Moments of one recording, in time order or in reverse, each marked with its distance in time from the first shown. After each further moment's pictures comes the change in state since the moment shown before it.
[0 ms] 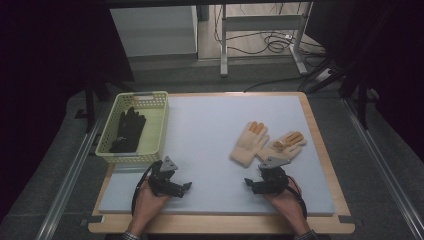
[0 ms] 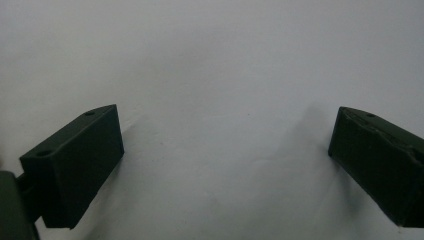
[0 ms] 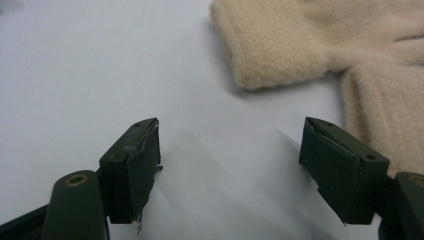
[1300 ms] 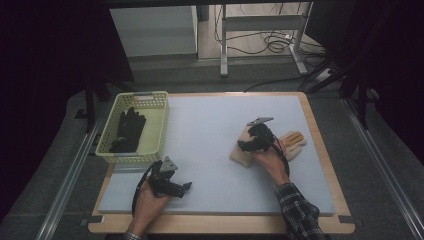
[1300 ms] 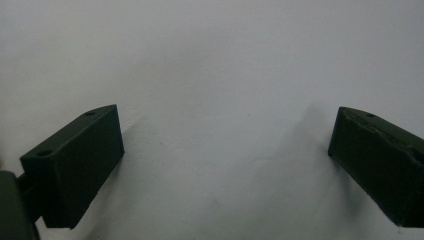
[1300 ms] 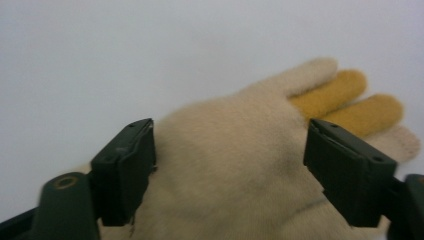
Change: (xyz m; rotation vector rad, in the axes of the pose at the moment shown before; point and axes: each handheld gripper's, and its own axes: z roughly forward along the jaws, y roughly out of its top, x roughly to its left) left arm 0.000 0.000 0.000 -0.001 0.001 0.001; right arm -0.064 0.094 0.070 0.082 -0.146 0.108
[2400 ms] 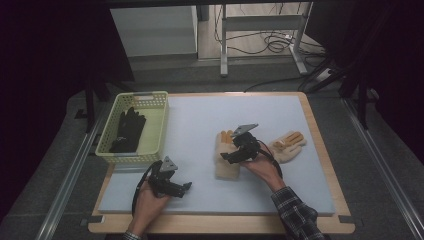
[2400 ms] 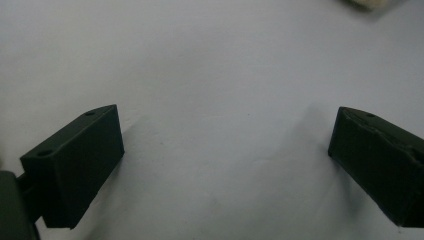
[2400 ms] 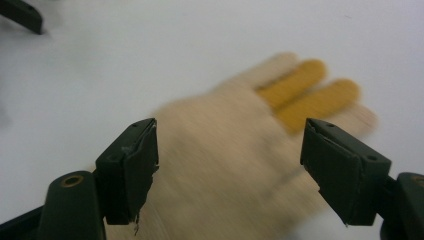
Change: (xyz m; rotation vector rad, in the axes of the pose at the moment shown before) left arm 0.000 0.000 0.000 0.000 0.000 0.000; right arm 0.049 0.003 -0.015 -0.042 0.254 -0.200
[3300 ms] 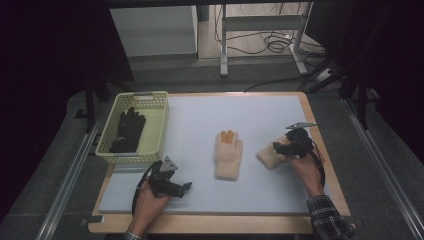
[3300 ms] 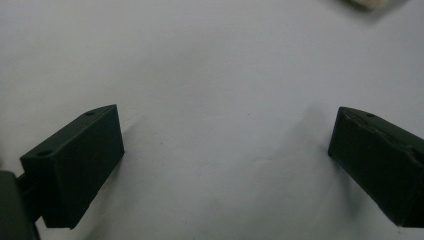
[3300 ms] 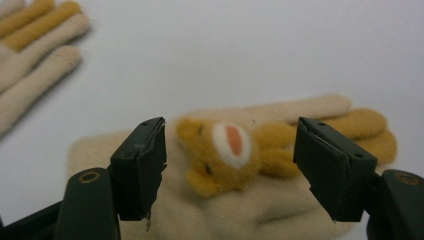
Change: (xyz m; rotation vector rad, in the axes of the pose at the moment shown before) left arm 0.000 0.000 0.000 -0.001 -0.001 0.001; right arm -0.086 -0.074 -0.087 0.029 -0.383 0.336
